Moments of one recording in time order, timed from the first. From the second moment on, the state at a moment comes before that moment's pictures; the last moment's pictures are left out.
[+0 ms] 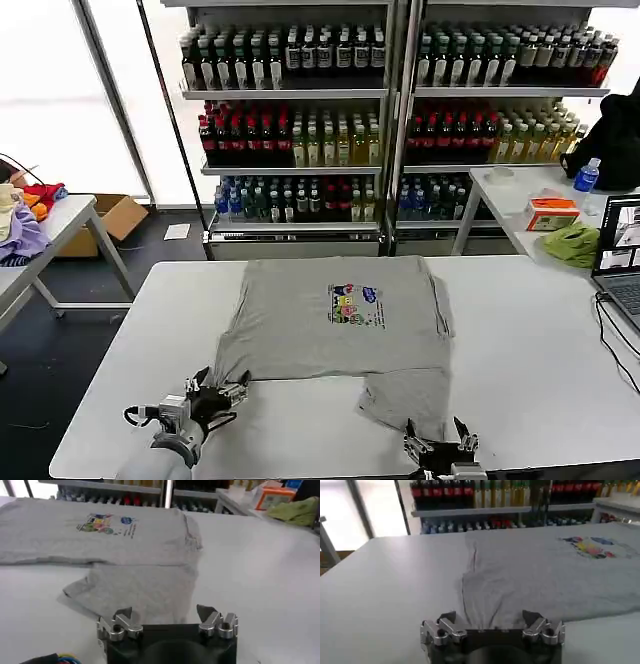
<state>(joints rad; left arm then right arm) 1.41 -1.28 -0.47 -1.96 -0.26 0.53 -0.03 -1.71 1.26 0.29 2.21 0.24 -0.51 0.45</state>
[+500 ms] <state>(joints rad) 1.43 -1.28 -0.48 -1.95 -0.23 0.53 -0.02 -1.69 1.26 0.28 2.16 0.25 -0.47 0.44</state>
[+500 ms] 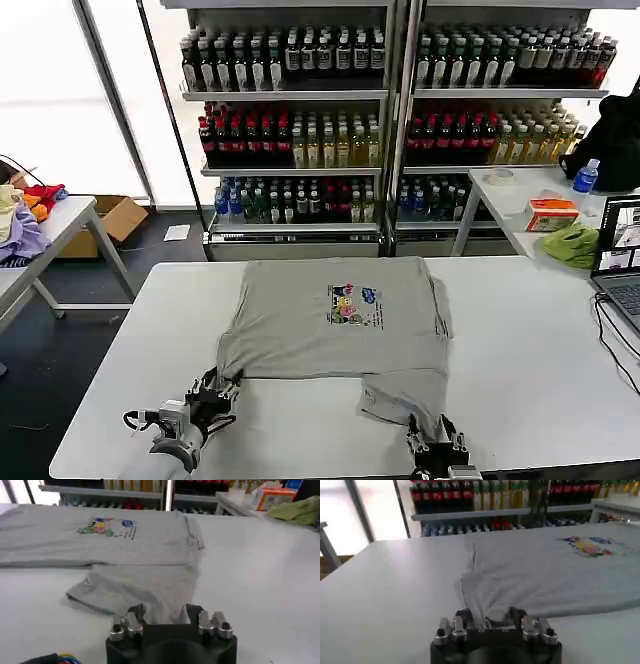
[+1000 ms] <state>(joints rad) 1.43 -1.29 -0.48 -1.95 -0.22 0.53 -0.03 -1.69 1.26 0.31 2.20 0.22 -0.41 0.40</state>
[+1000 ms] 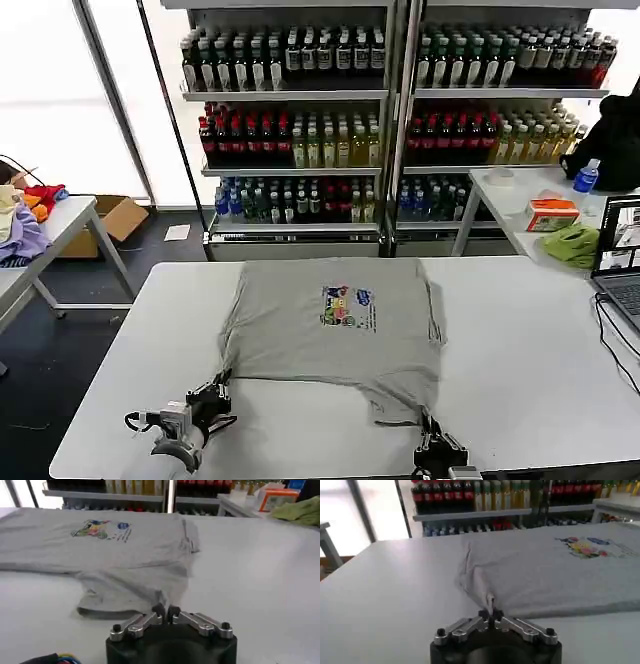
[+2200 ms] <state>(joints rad) 1.16 -1.28 -0.41 -1.88 -0.37 0.40 -0.10 -1.21 1.23 0.37 2.04 0.26 -0.44 0.28</state>
